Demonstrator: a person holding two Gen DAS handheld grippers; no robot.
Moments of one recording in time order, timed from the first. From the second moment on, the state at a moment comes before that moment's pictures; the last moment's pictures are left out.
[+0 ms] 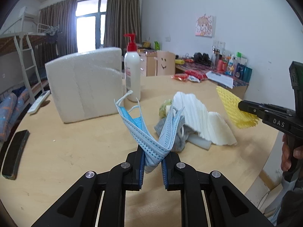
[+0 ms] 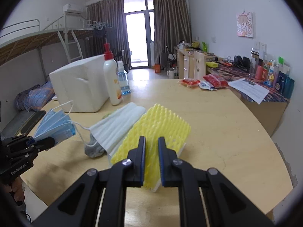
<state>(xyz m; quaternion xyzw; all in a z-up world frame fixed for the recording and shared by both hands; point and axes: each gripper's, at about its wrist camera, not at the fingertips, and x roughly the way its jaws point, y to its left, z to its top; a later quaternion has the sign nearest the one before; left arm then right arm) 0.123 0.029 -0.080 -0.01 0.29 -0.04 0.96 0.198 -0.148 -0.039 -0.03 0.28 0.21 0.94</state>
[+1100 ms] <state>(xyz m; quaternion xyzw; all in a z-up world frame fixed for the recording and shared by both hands) 0.075 0.062 -0.025 0.00 0.18 0.07 0.98 0.164 -0.098 -0.001 -0.03 0.19 0.32 0.93</state>
